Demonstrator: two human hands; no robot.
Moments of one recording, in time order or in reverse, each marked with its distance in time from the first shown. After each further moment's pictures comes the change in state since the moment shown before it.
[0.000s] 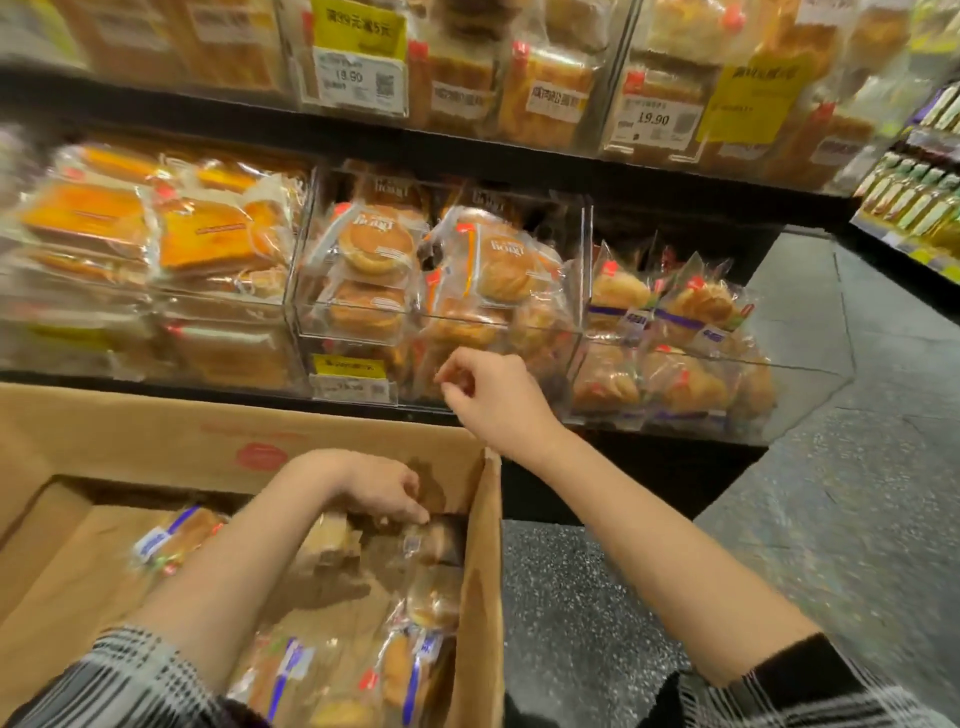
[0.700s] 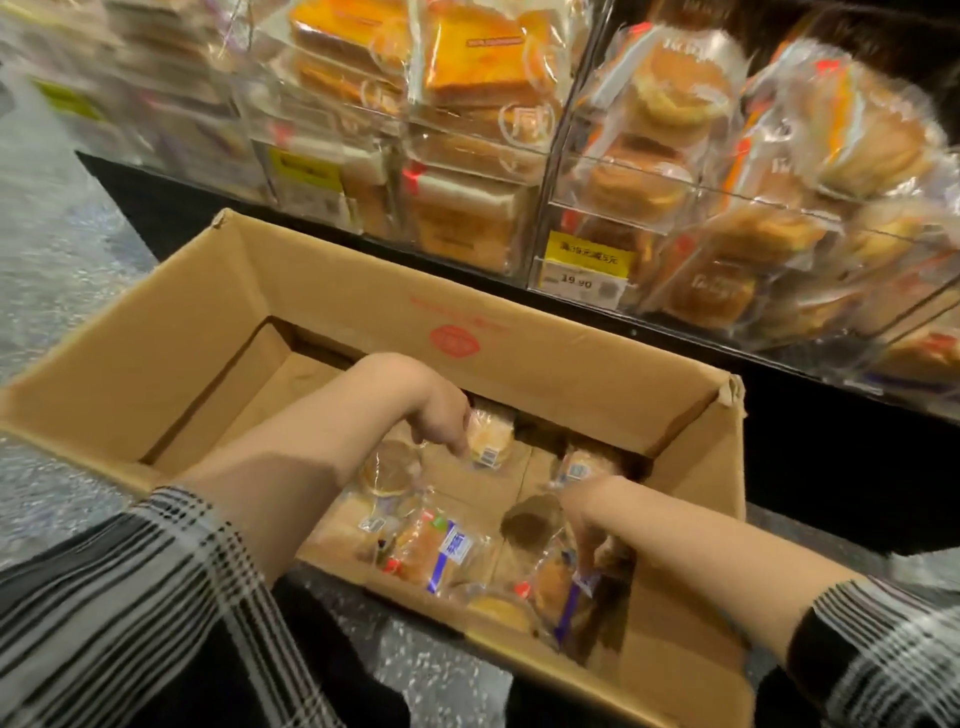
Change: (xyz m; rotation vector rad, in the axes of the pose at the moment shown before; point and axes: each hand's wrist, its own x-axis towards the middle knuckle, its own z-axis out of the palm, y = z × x) left_hand -0.022 -0.132 0.043 0.021 -0.033 -0.253; right_hand -0.031 0.014 0.204 -0.863 -1.345 -0.038
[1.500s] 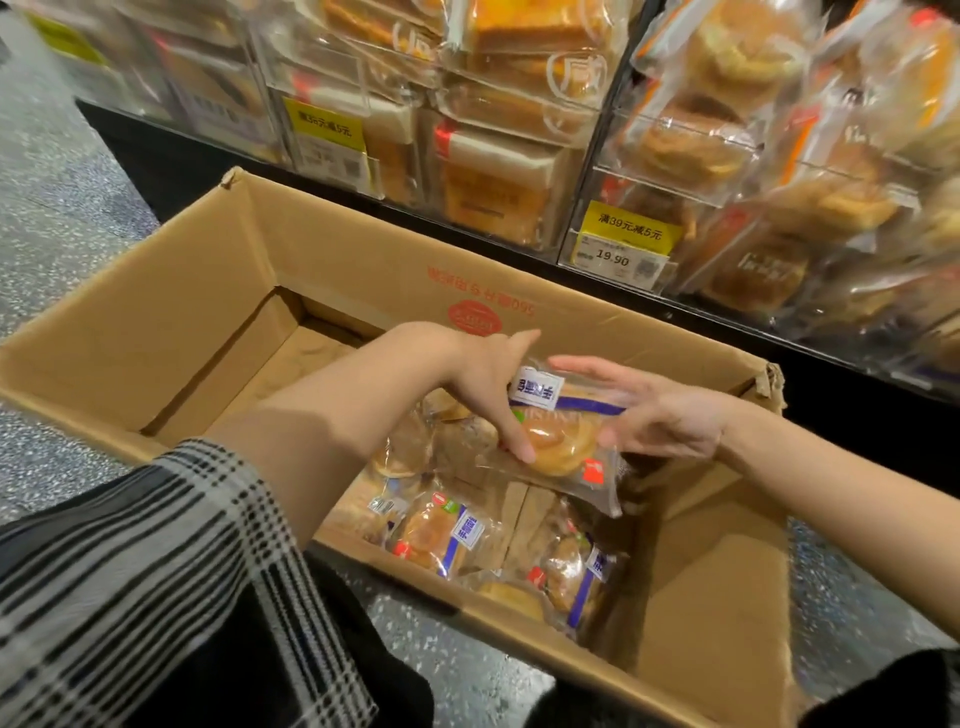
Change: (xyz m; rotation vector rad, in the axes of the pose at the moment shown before) left_hand 0.014 -0.010 -0.003 -0.165 0.208 0.237; right_hand -0.017 0.062 -0.027 1.700 -0.062 -0.882
